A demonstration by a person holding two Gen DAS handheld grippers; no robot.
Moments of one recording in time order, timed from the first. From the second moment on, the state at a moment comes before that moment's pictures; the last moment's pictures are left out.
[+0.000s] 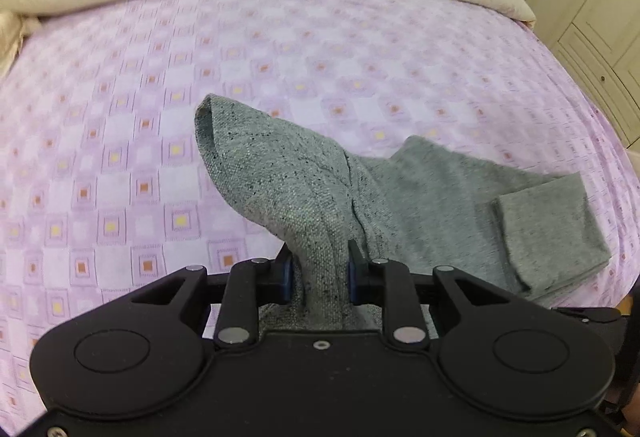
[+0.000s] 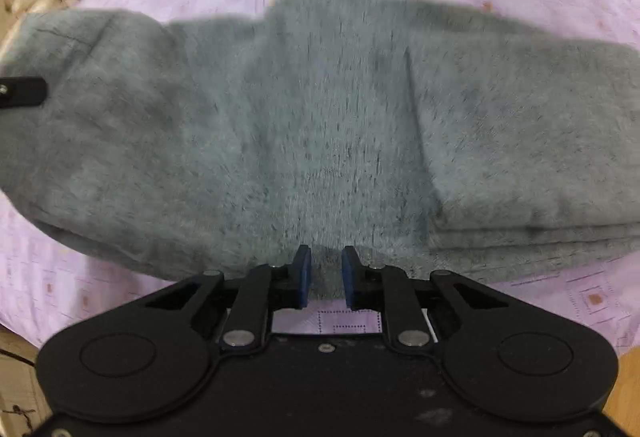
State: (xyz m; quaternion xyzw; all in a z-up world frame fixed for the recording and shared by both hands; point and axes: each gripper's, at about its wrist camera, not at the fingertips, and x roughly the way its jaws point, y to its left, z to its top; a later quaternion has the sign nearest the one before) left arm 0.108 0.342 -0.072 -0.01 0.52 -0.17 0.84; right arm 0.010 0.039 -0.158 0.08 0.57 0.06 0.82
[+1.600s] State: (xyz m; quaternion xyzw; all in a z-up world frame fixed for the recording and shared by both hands) left arm 0.085 0.028 -0.180 0.14 0.59 -0.16 0.78; right arm 0.041 -0.240 -0.107 0.08 0.46 0.13 0.87
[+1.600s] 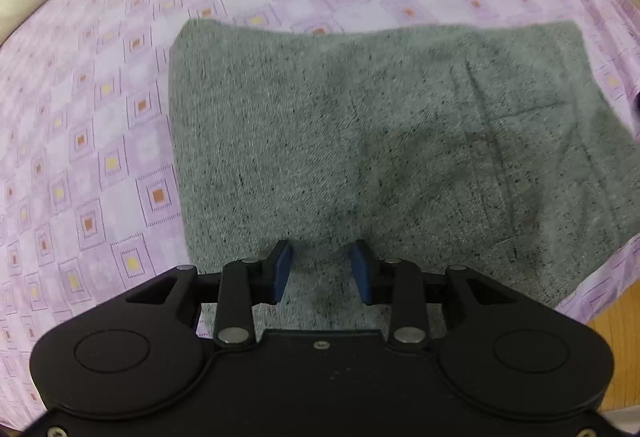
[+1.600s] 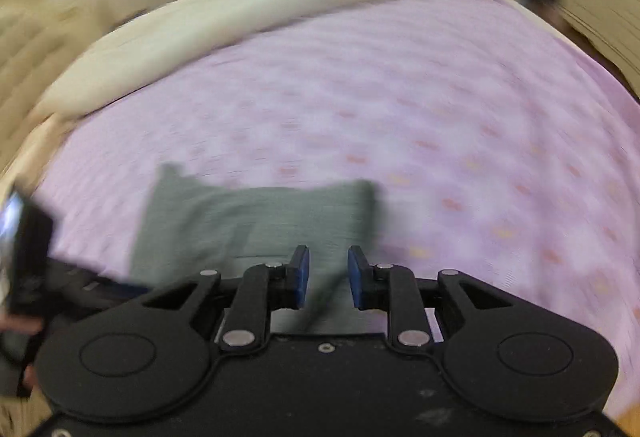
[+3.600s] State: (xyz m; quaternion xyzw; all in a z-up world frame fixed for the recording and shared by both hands) left arm 0.093 0.100 -0.184 0.04 0.59 -0.10 0.80; right arm 0.098 -0.295 -0.205 0.14 0.56 0.09 0.81
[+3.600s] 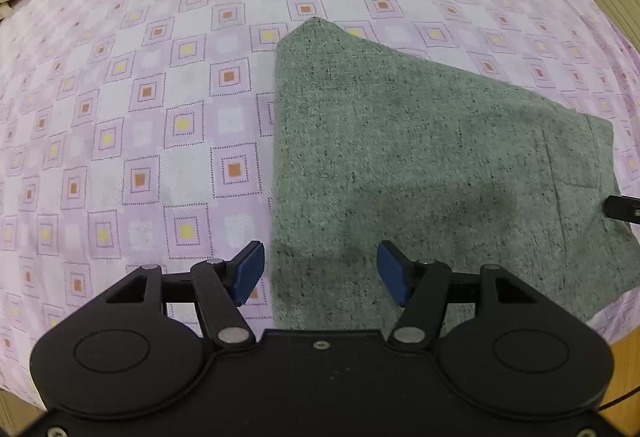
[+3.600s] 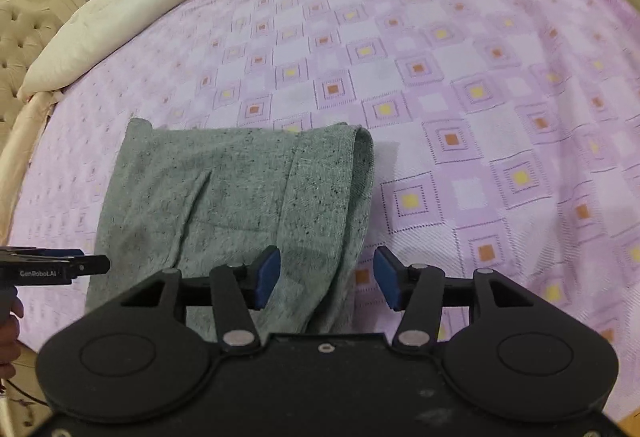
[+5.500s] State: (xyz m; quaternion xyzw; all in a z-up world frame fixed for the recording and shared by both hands) left arm 0.144 0.178 -0.104 -0.05 0.52 -0.09 0.85; right arm 0.278 -0.038 -0.099 0.11 0.50 0.20 0.84
